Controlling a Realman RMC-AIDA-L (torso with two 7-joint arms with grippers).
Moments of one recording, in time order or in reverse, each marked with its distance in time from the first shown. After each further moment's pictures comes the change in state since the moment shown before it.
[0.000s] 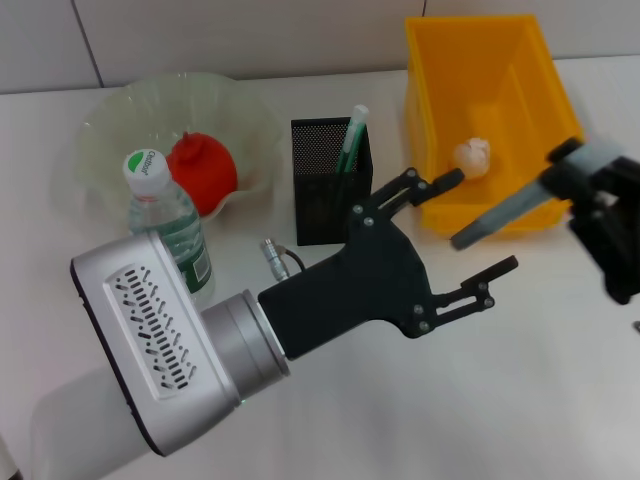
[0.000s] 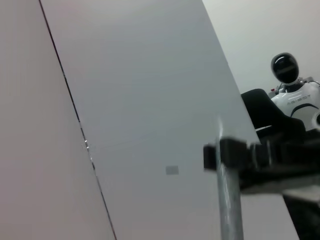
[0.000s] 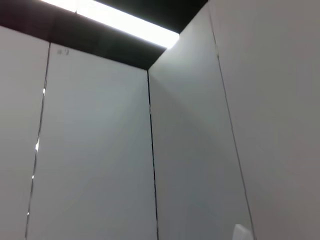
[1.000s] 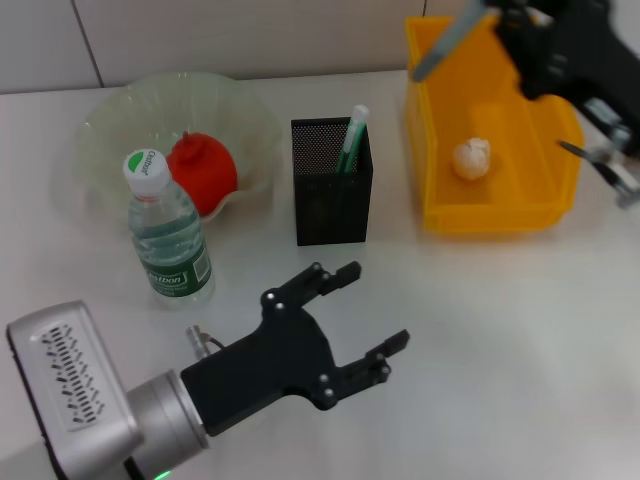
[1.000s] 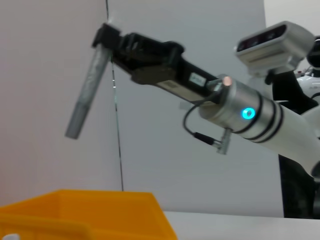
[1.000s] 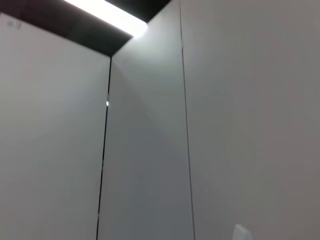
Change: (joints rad) left arm 0.039 0.008 -0.003 -0.267 -0.001 0.147 -0.165; right arm 0.303 0.005 0.123 -0.037 0.019 0.332 0.044
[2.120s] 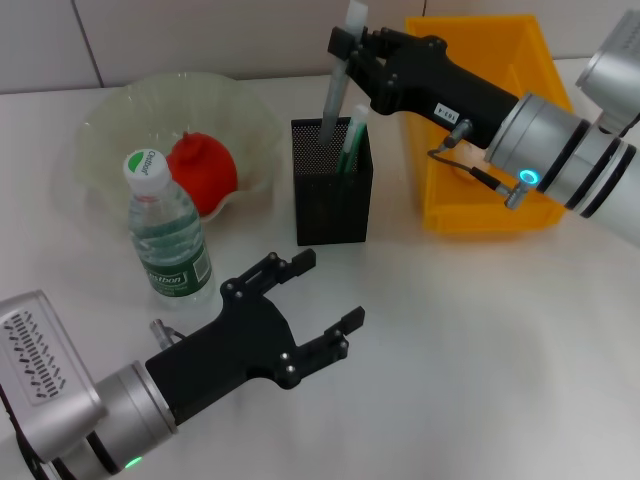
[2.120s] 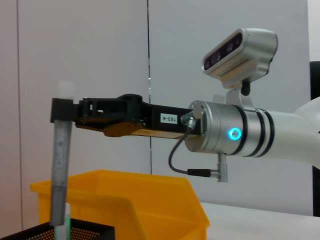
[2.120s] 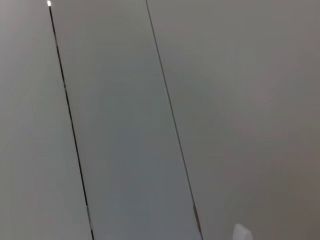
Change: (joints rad) left arm -0.010 -0.004 -0.081 -0.101 -0.007 0.048 -0.055; right arm 0.145 0.002 -0.128 0.149 -0.002 0.417 0.099
